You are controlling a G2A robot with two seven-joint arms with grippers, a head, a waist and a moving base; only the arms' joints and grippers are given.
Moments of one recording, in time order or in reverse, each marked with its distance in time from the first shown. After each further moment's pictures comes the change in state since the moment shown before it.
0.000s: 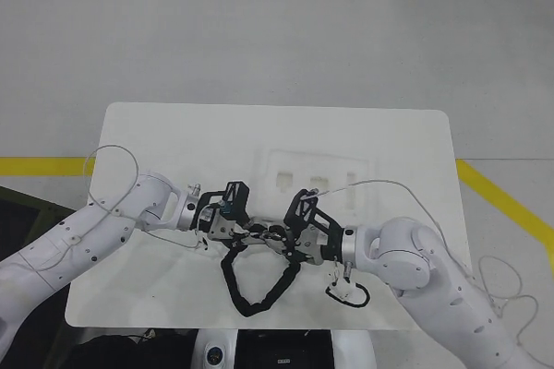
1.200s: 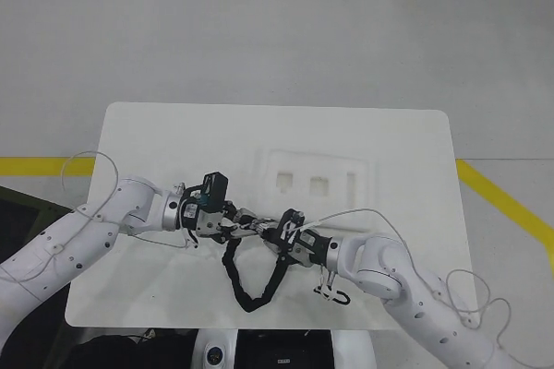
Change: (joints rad) left arm 0.103 0.060 -0.125 -0.013 0.012 0.000 0.112; right arm -0.035 -0.021 -0.101 0.123 -0.425 -0.066 -0.284
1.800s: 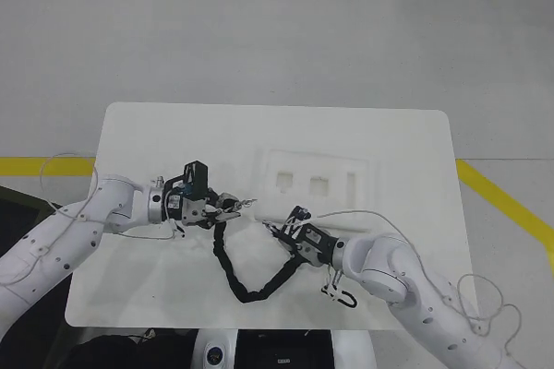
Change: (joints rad) left arm 0.070 0.026 -0.106 0.056 0.038 0.099 -0.059; right arm -0.031 0.008 0.047 -0.069 0.001 0.099 0.211
